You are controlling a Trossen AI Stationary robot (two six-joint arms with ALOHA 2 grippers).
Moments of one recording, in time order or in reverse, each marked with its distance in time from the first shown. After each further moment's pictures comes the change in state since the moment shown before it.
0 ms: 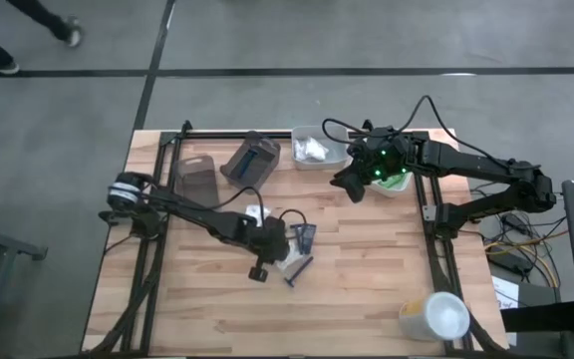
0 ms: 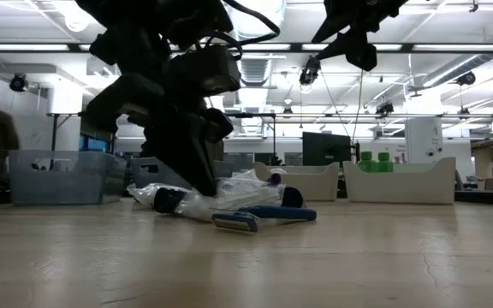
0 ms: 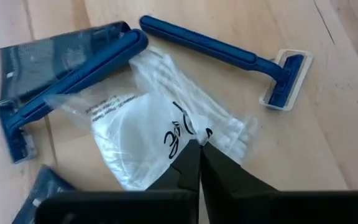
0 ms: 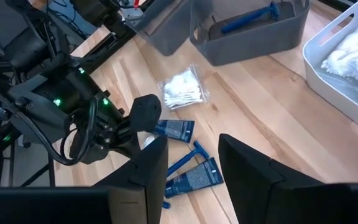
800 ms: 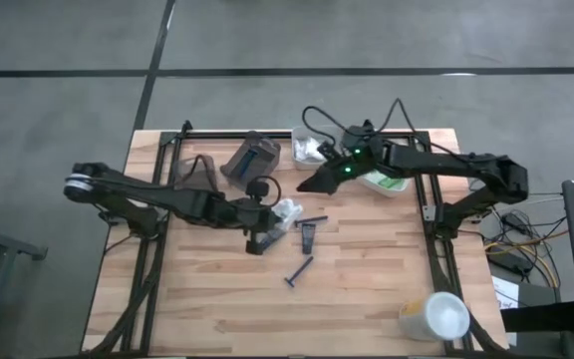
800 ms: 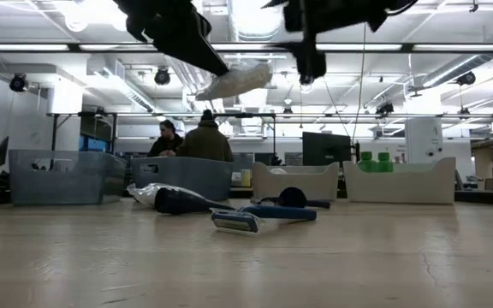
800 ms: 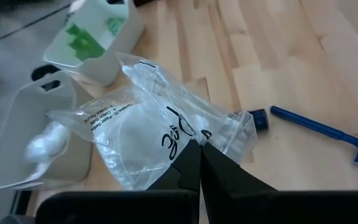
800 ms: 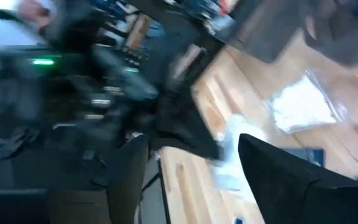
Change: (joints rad) left arm 0.029 -0.368 0.019 -0.085 -0.338 0.110; right arm -0.001 0.234 0.002 0.500 -0.310 0.367
